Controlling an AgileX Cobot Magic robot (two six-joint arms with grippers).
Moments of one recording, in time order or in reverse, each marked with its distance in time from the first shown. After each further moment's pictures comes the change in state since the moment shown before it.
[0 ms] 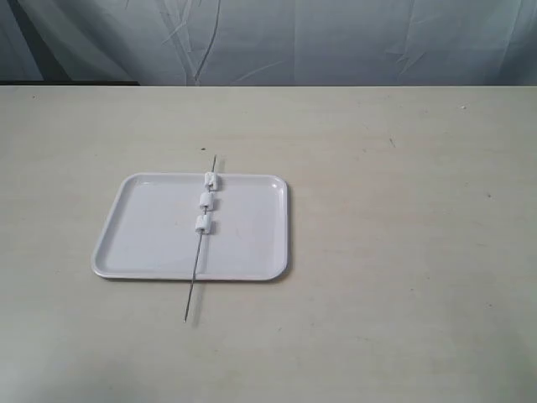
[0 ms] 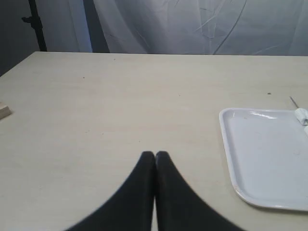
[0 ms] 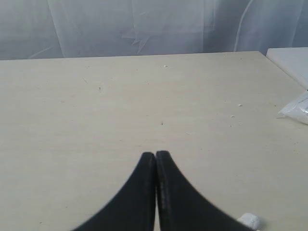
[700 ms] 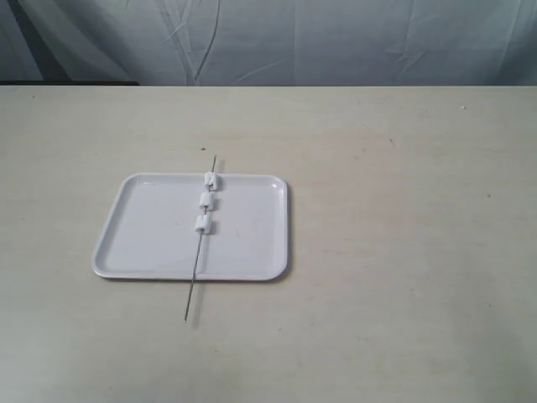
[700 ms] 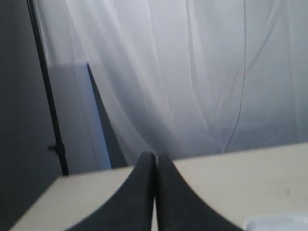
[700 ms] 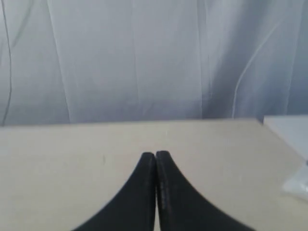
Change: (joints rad) left arm 0.000 0.000 0.003 0.164 -0.419 0.000; right arm 0.000 0.000 0.000 0.000 -0.278 0.000
